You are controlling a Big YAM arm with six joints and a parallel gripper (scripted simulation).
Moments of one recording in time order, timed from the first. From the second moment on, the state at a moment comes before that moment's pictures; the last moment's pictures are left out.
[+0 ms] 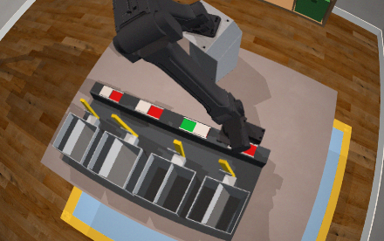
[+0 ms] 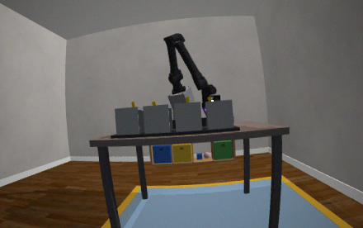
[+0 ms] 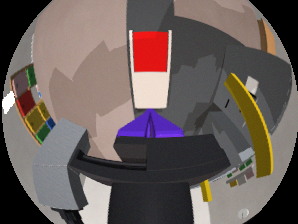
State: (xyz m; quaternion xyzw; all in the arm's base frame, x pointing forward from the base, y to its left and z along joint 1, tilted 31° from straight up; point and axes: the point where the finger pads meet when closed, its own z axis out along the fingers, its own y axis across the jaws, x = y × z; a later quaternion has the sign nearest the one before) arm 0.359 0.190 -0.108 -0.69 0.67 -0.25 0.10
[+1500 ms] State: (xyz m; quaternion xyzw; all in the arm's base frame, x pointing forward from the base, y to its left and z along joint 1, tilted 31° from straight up) arm 0.358 0.211 -0.112 -0.69 0.67 -0.25 0.10
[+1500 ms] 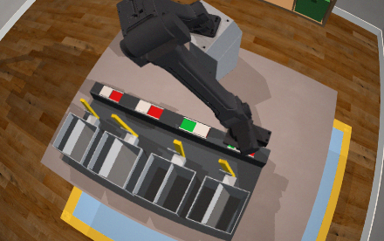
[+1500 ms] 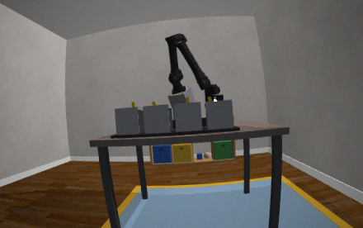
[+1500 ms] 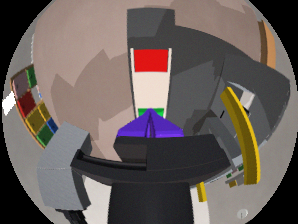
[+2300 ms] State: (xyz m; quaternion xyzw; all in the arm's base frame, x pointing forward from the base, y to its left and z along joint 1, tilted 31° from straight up) arm 0.359 0.222 -0.115 -0.69 0.67 -0.25 0.10
